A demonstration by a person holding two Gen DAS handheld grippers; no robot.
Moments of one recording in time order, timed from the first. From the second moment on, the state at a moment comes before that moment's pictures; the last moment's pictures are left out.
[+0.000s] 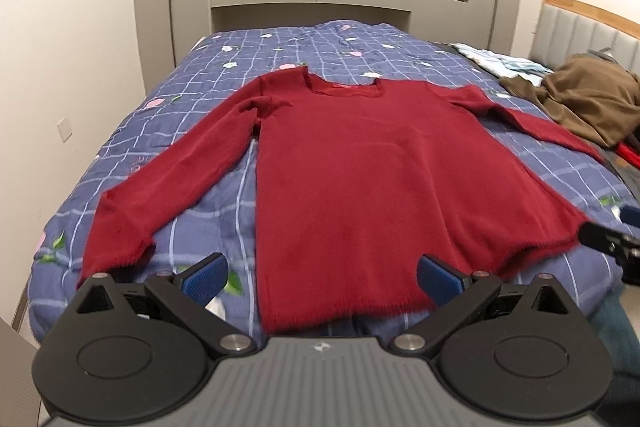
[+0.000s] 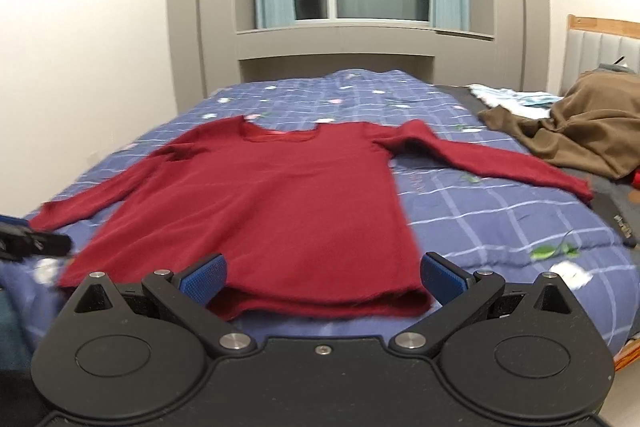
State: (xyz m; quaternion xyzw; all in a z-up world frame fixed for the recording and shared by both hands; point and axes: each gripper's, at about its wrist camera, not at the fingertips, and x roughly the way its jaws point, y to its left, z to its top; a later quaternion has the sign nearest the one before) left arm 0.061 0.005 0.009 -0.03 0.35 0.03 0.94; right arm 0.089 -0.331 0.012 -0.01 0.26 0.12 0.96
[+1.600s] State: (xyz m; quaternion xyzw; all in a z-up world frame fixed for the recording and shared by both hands) left arm 0.363 -0.097 -0.030 -0.02 0.40 -0.01 0.92; right arm 0.401 -0.626 -0.055 0.38 0.27 -0.30 0.83
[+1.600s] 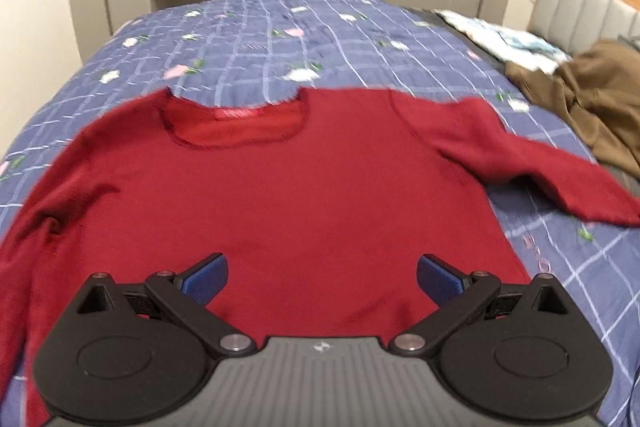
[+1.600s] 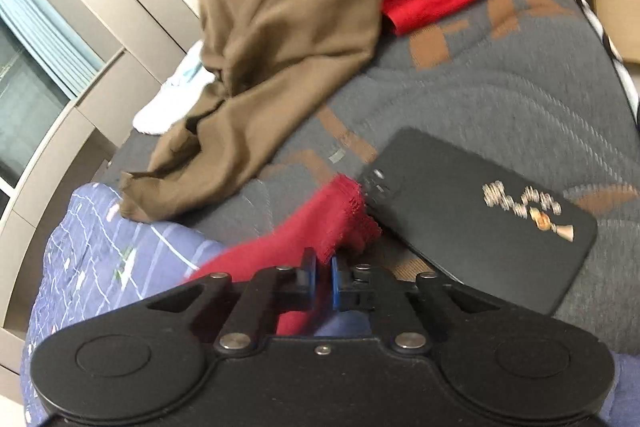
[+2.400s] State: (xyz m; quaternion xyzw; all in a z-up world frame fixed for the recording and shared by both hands) left arm 0.326 0.080 0.045 -0.16 0.33 0.12 0.92; right arm 0.496 -0.257 0.098 -0.04 0.17 0.14 0.97
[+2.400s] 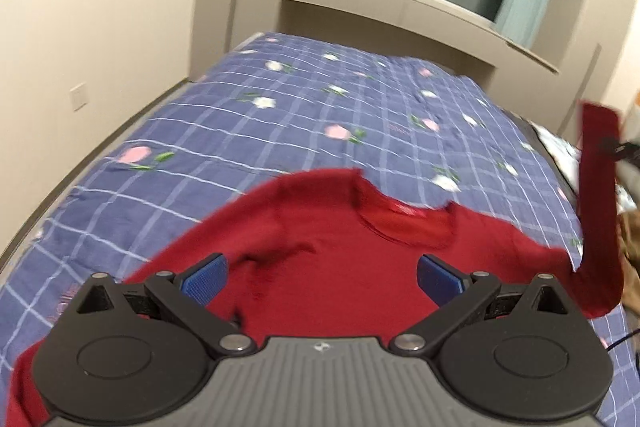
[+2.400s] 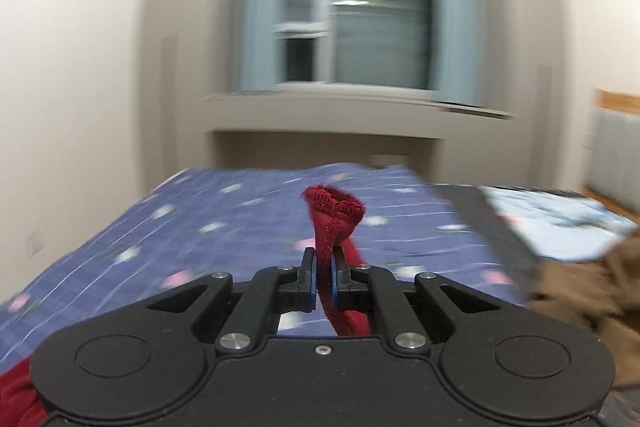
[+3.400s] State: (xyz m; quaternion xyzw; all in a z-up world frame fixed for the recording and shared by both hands) left arm 0.340 0.145 0.002 -0.22 0.35 0.13 0.90; right arm 0.443 -0.210 0.009 -0.04 0.29 0.23 0.93
